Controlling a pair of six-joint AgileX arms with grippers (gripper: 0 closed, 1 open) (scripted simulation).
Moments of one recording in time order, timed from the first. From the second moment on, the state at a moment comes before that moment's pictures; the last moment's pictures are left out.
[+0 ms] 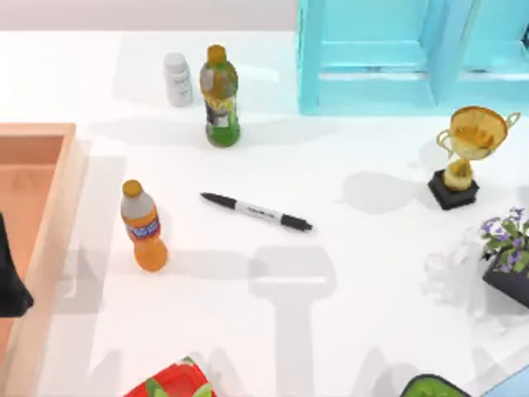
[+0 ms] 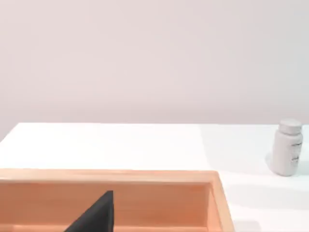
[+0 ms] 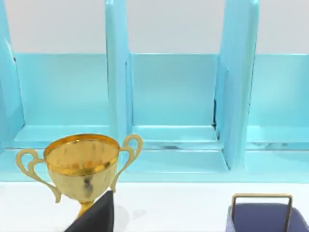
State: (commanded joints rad) left arm 0.00 0.00 0.00 0.00 0.00 0.00; right arm 0.00 0.00 0.00 0.00 0.00 0.00
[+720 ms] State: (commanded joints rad) left arm 0.00 0.00 0.00 0.00 0.00 0.00; right arm 0.15 0.49 0.48 -0.26 0.03 -0.09
